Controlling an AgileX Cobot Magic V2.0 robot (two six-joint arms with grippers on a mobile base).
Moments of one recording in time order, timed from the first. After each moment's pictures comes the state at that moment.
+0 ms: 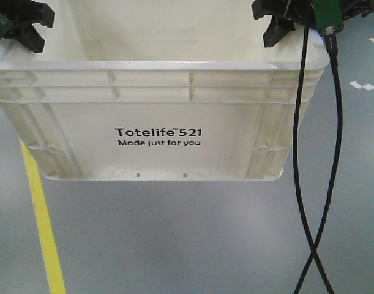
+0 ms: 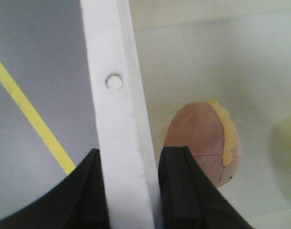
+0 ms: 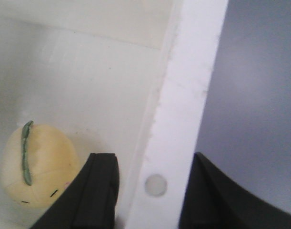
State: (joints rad) left arm -0.17 1.56 -1.74 -0.04 1.30 -0.05; right arm 0.29 1.72 -1.90 0.09 1.28 0.06
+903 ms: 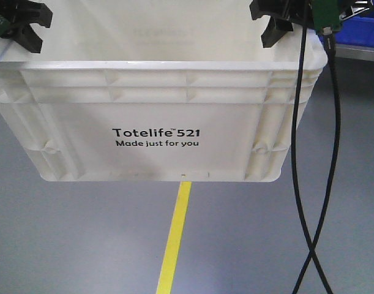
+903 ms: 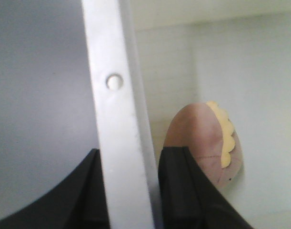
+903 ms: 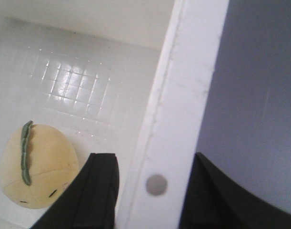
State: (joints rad) left arm -0.17 1.55 -1.74 -0.04 1.31 -0.05; right arm 0.29 1.72 -1.90 0.09 1.28 0.06
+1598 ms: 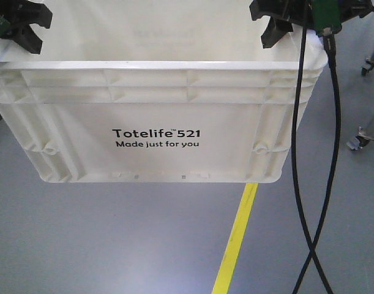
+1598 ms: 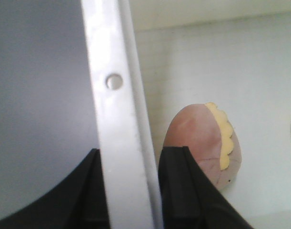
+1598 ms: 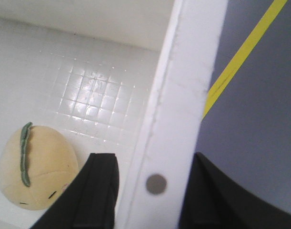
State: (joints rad) left arm -0.17 1.55 -1.74 -0.04 1.31 -0.05; right arm 0.29 1.72 -1.90 0.09 1.28 0.06
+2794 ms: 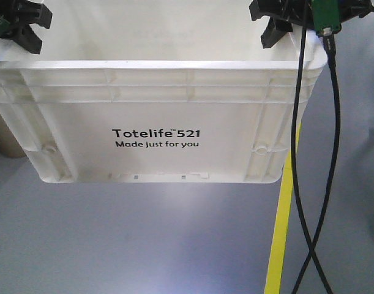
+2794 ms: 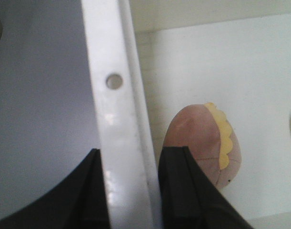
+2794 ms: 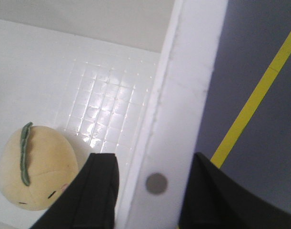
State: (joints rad) left arm -0.17 1.55 -1.74 -0.04 1.31 -0.05; right arm 0.29 1.72 -1.90 0.09 1.28 0.06
